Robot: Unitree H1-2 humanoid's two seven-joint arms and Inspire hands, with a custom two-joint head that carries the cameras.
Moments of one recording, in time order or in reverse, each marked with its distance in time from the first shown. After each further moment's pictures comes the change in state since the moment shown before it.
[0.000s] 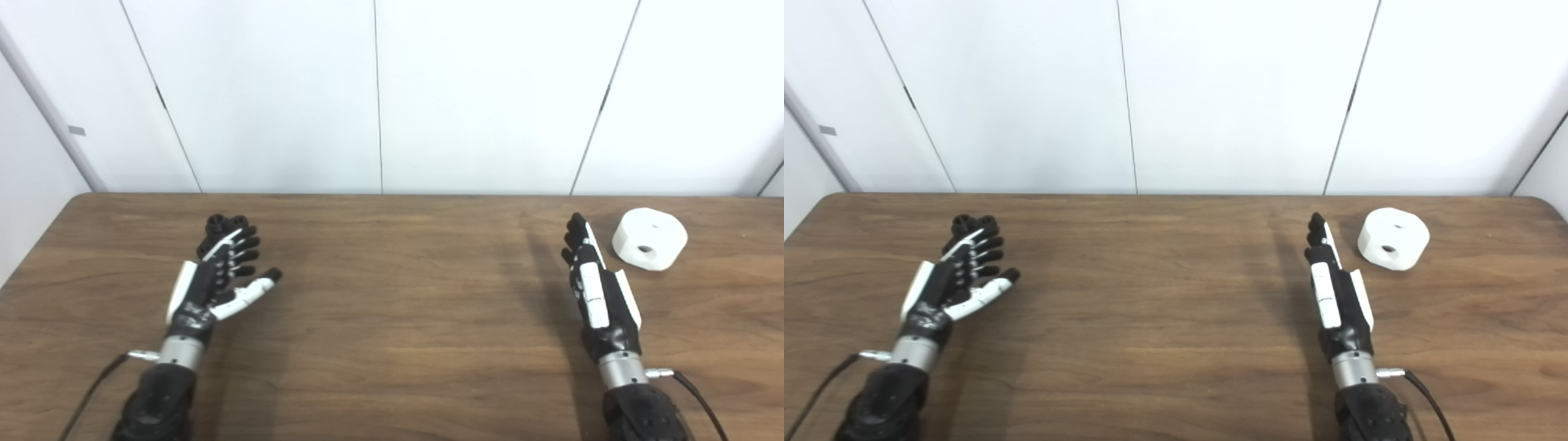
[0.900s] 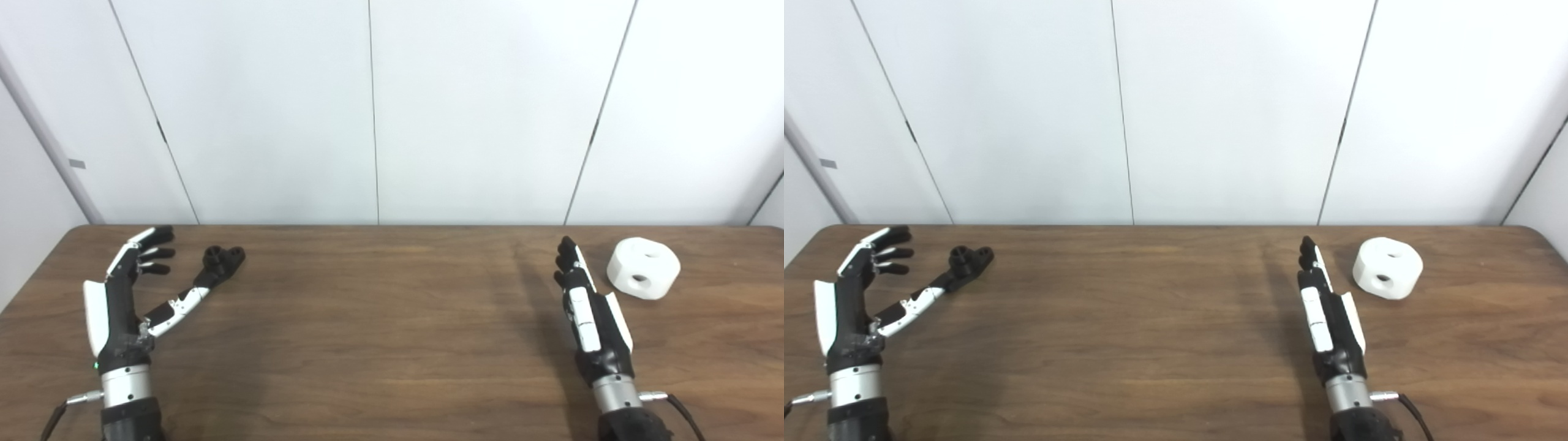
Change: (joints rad) left arm -0.025 -0.003 0.061 0.113 0.291 -0.352 0.437; right arm -0.033 0.002 0.002 0.051 0.002 -0.040 -0.007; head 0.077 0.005
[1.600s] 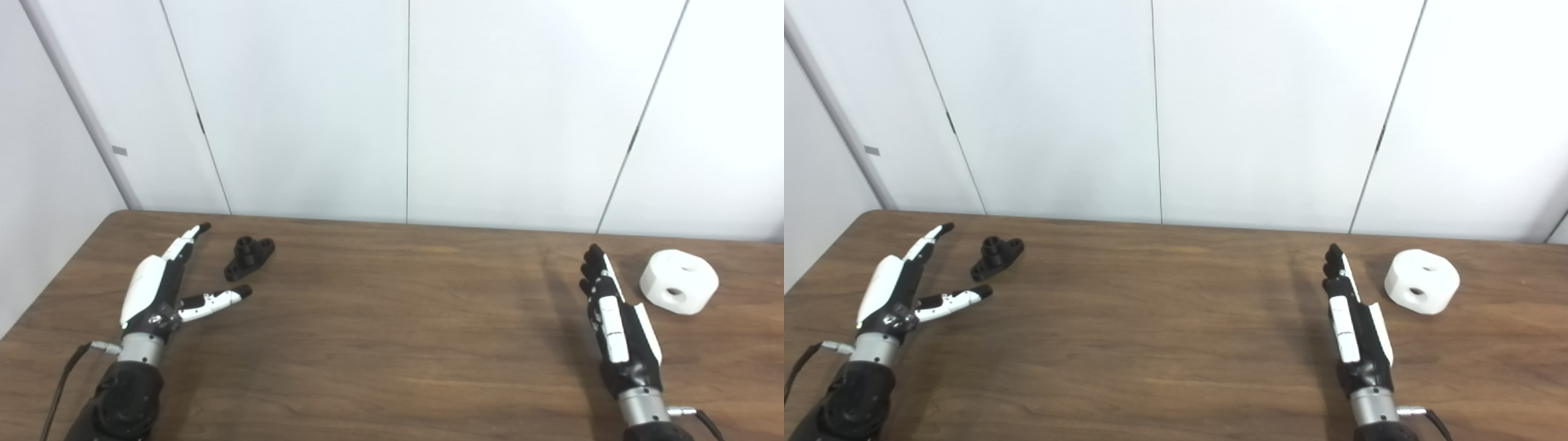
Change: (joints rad) left arm -0.065 0.186 -0.121 0.107 0.068 0.258 -0.248; right arm -0.001 -0.017 0.000 -0.001 0.035 0.011 0.024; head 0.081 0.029
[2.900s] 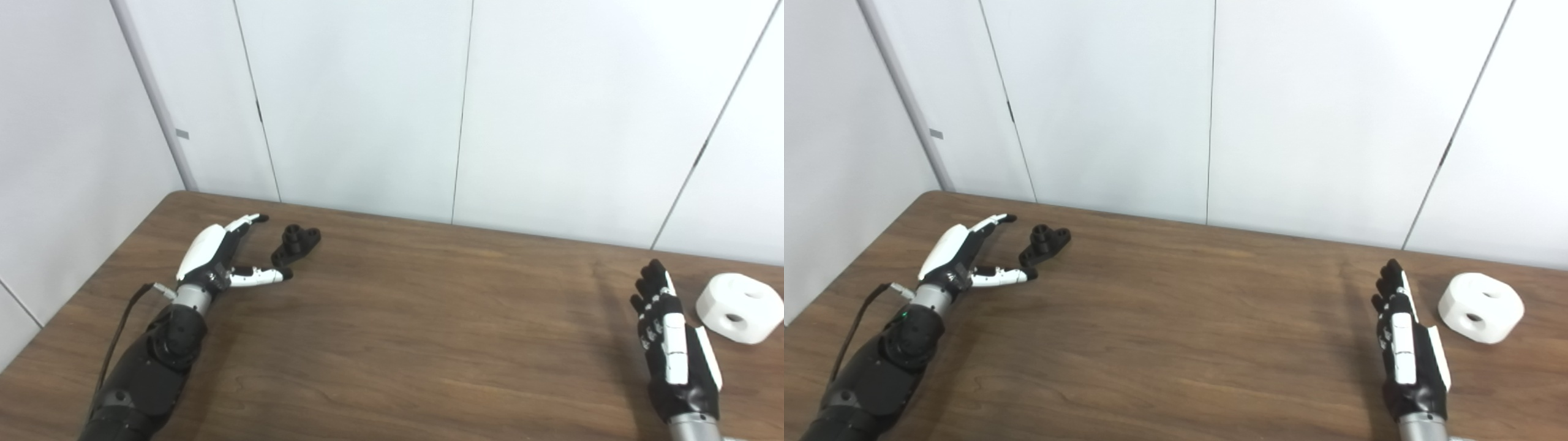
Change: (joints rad) left arm -0.152 0.071 -0.088 0.248 -0.008 -0.032 -0.036; right arm 0.001 -0.011 -0.027 -0.001 0.096 0.005 0.041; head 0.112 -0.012
